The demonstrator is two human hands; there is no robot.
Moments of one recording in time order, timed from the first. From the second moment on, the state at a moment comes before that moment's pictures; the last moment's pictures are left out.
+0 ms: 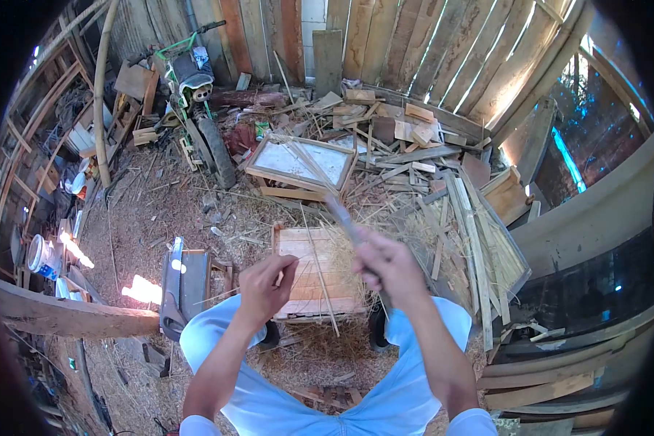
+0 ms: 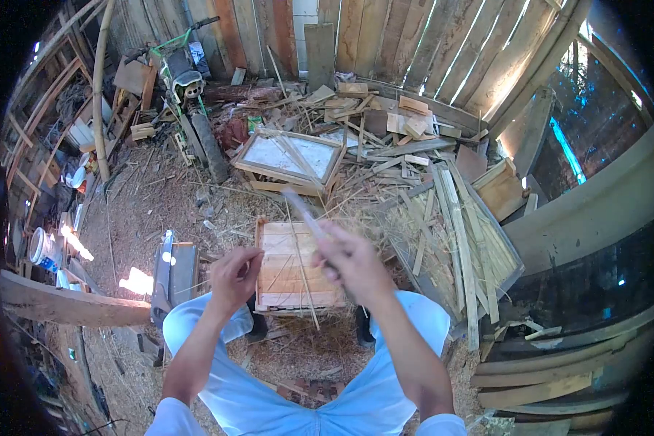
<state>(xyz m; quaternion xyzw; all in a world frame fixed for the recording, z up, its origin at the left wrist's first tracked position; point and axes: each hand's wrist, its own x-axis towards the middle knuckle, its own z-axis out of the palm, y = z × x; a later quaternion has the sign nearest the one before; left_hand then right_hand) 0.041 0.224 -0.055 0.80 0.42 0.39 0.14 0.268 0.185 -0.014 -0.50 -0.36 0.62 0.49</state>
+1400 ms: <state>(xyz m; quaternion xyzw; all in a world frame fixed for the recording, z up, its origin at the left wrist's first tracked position) 0.032 0.230 -0.062 0.80 0.40 0.43 0.16 0.322 0.207 -0.025 -0.45 -0.24 0.59 0.63</state>
